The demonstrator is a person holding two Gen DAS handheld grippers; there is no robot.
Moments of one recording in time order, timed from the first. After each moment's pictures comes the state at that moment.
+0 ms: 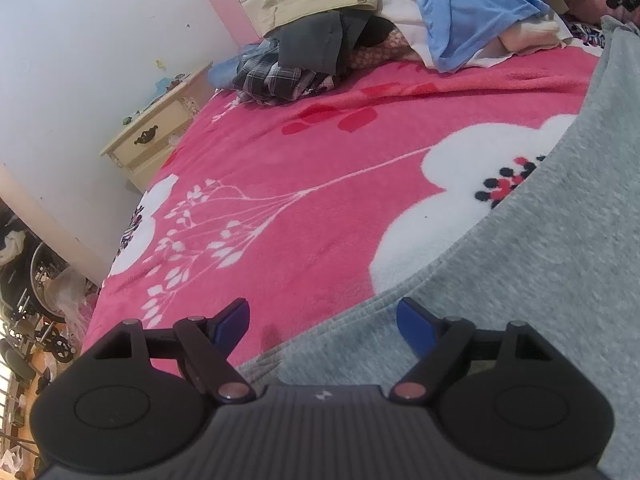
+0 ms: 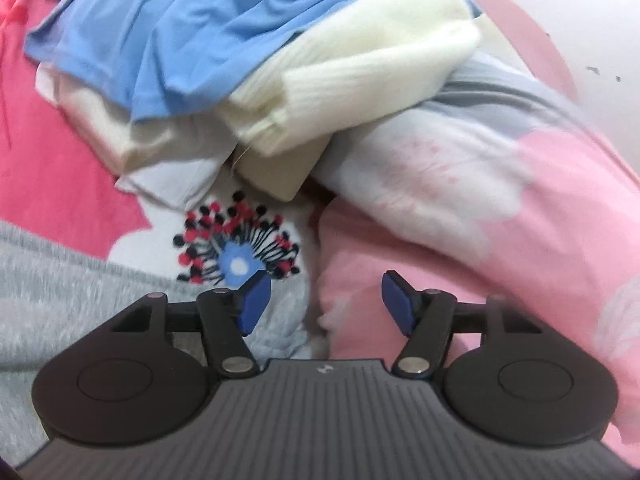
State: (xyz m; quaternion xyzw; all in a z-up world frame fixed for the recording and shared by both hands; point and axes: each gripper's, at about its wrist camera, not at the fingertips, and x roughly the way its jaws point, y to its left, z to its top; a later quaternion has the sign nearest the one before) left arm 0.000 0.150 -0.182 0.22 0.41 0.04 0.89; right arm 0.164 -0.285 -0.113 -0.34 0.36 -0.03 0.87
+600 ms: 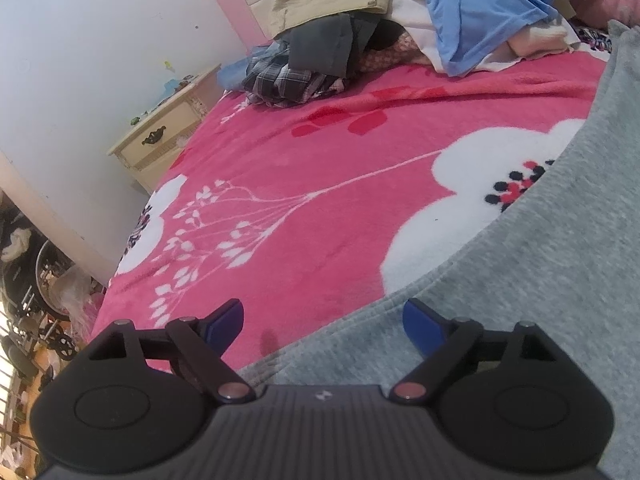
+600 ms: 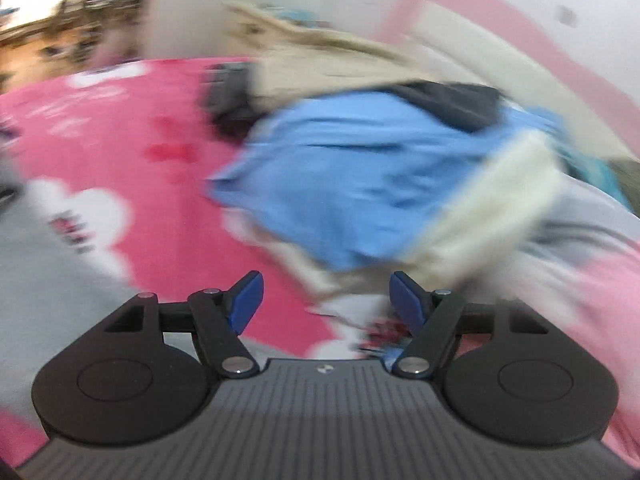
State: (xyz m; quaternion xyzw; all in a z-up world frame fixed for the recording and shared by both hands) left arm -0.001 0.154 -0.182 0.22 0.40 0.05 0.89; right arm 0.124 -0.210 -0.069 -0.27 0.30 0.25 0.88
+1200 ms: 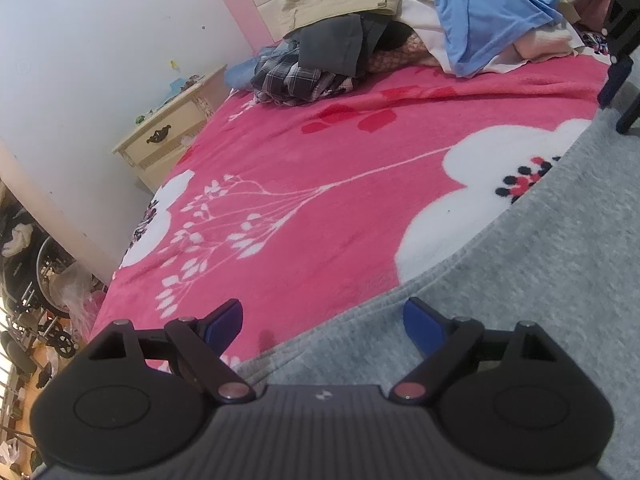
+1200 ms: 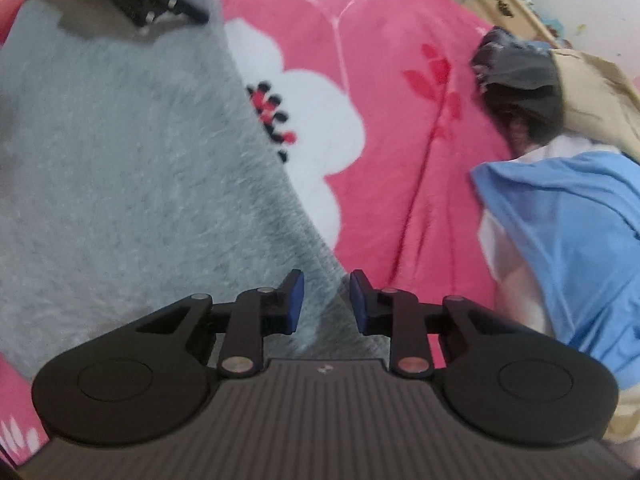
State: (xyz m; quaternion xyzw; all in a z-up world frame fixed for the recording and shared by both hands) left arm -0.012 0.159 -0.185 0.21 0.39 0.06 0.89; right arm 0.104 -0.094 -0.161 -0.45 0.34 0.44 0.70
